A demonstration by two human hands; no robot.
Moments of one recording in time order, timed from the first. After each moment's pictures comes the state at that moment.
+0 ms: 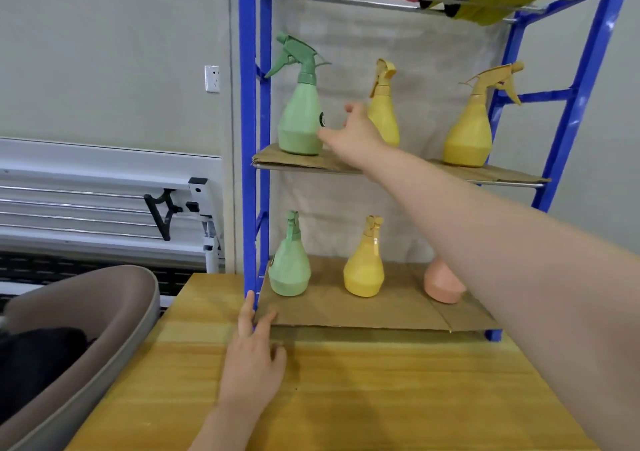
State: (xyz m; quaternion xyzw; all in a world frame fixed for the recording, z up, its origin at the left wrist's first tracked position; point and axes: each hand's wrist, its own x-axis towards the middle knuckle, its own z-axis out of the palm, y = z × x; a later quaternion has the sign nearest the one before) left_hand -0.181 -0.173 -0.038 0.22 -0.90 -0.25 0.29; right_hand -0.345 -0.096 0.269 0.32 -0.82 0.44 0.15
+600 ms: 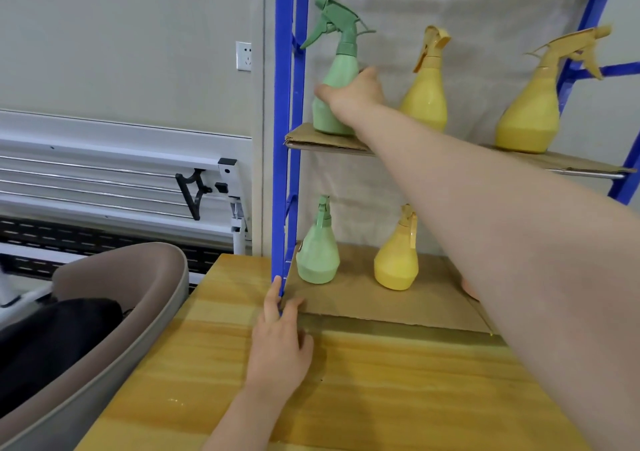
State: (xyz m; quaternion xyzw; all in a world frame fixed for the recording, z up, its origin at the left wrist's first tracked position) left_hand -0.187 -0.177 -0.042 0.22 -0.90 -0.23 0.31; right_hand -0.364 -0.174 0.282 0.25 -0.81 0.50 0.16
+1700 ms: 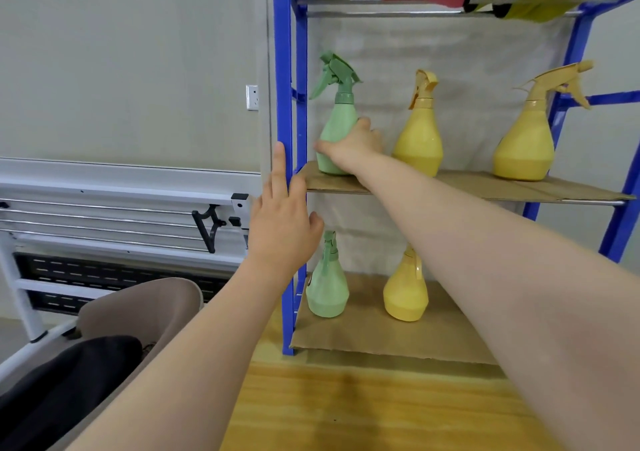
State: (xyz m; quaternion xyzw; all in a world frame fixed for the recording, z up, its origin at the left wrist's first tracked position) left_hand -0.234 -0.224 0.165 0.18 -0.86 -0.01 0.47; right_hand -0.357 -0.167 0.278 0.25 -0.85 0.45 0.11
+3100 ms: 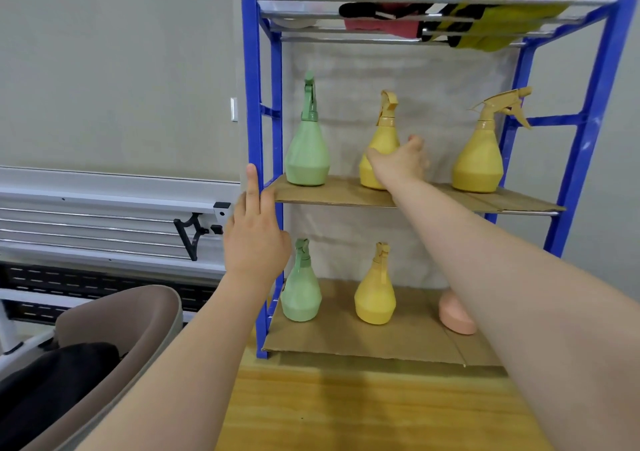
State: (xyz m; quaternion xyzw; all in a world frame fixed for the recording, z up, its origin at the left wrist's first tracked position) left_hand -0.231 -0.203 0.161 0.24 -0.85 -0.03 0.48; right_hand -0.399 -0.066 0.274 0.13 -0.81 0.53 0.21
